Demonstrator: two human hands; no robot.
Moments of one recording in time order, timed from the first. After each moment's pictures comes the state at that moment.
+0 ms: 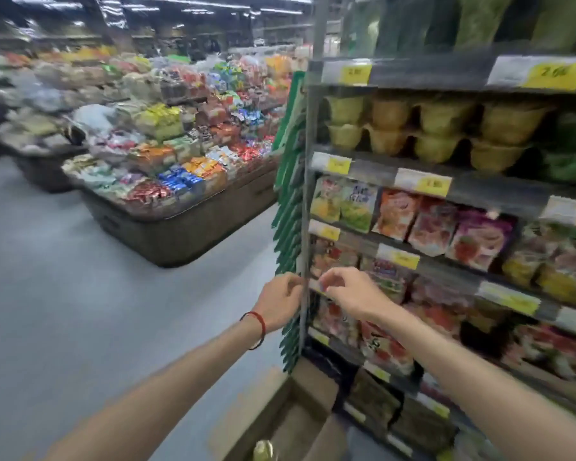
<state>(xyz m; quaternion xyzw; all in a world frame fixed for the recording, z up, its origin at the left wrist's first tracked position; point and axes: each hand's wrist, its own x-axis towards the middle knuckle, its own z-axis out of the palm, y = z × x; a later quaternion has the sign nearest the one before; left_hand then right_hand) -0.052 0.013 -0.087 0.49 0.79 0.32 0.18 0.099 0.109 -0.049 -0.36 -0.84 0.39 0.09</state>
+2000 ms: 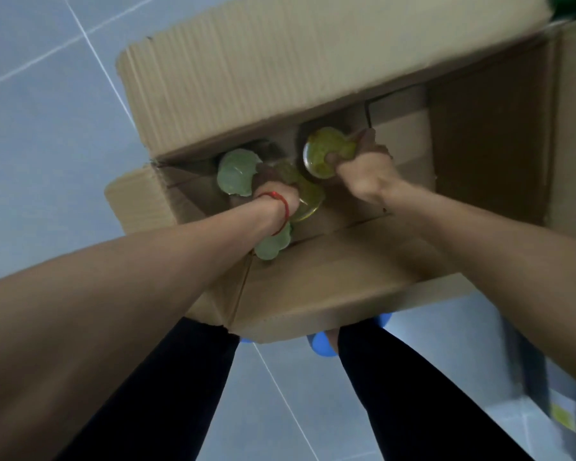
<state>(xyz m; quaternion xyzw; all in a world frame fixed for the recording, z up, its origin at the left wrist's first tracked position) -0.141 -0.052 -1.023 -0.20 0.83 0.19 0.48 -0.122 0.095 -1.005 -0.36 -0.79 0.35 -0.37</state>
